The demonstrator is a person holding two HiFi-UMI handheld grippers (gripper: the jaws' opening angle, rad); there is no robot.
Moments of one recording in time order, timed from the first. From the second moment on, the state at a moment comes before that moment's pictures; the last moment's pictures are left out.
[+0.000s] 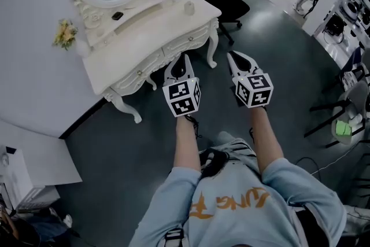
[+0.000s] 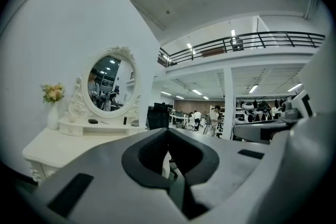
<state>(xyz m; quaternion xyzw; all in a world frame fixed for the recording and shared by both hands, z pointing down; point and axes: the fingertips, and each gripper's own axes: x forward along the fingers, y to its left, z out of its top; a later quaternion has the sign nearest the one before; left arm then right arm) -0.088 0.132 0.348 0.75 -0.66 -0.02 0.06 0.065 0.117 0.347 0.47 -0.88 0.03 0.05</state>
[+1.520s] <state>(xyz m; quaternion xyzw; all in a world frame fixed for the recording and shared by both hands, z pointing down) -0.125 -0.112 0.408 0.71 -0.70 -0.01 0.10 0.056 -0.159 0.408 0.45 -0.89 0.09 0.07</state>
